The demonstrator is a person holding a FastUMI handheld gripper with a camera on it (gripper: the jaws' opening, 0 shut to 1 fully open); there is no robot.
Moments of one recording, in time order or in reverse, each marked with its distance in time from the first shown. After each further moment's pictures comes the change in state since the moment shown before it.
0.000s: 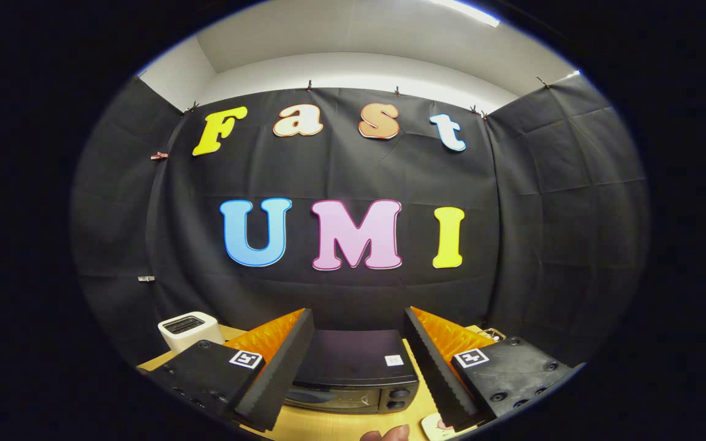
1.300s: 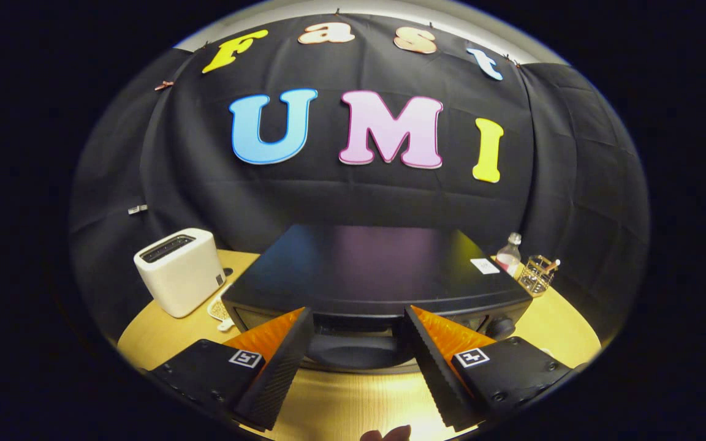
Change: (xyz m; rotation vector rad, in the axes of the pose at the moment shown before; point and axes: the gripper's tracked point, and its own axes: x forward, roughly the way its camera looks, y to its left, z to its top) arm 0.046 0.079 -0.212 -0.028 0.397 0.013
